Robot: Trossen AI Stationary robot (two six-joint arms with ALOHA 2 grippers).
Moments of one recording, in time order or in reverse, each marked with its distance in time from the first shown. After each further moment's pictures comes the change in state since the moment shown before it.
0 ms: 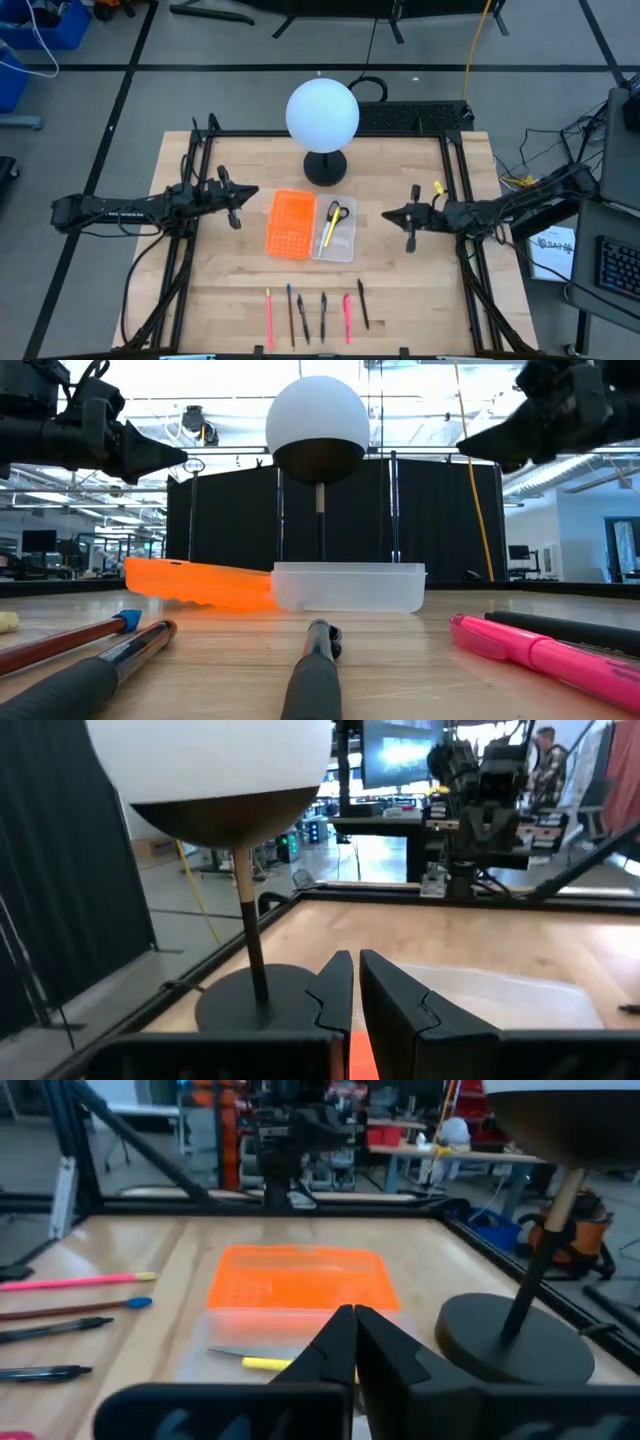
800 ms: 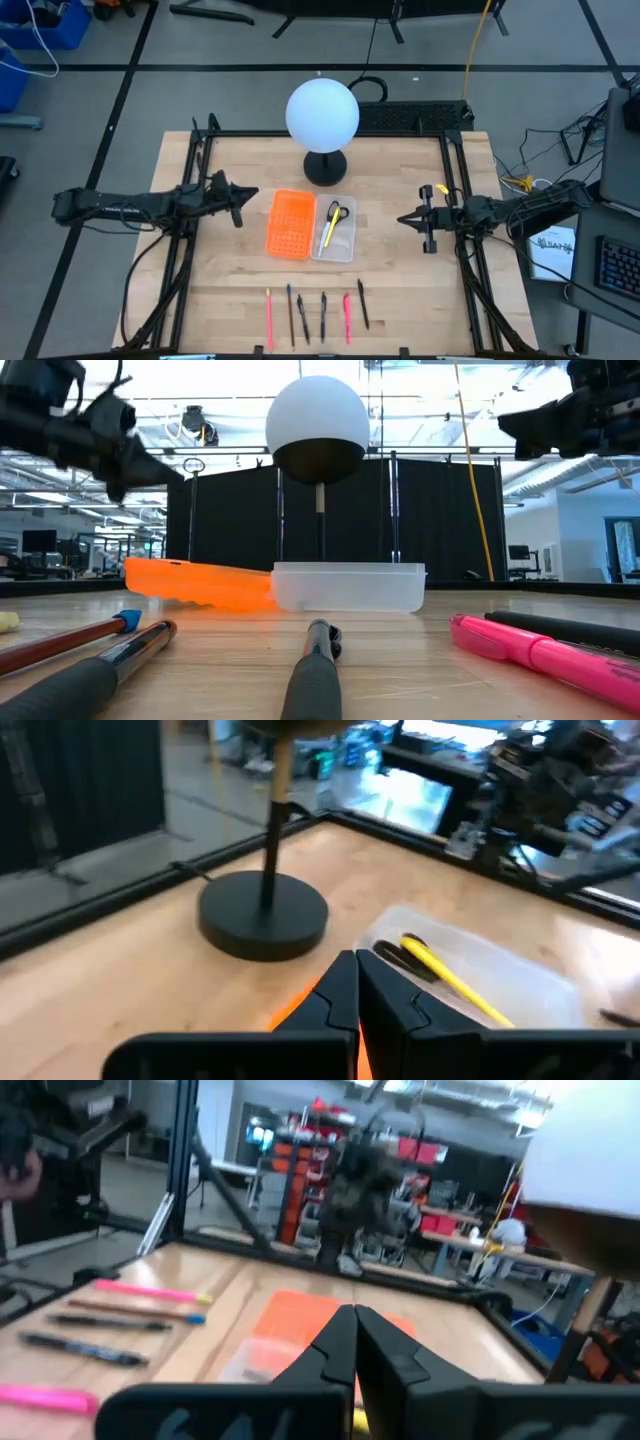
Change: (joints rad) left arm -0.091 0.013 0.133 -0.355 -0.185 -0.347; right arm -0.061 -0.443 -0.124 -0.131 -0.264 -0.216
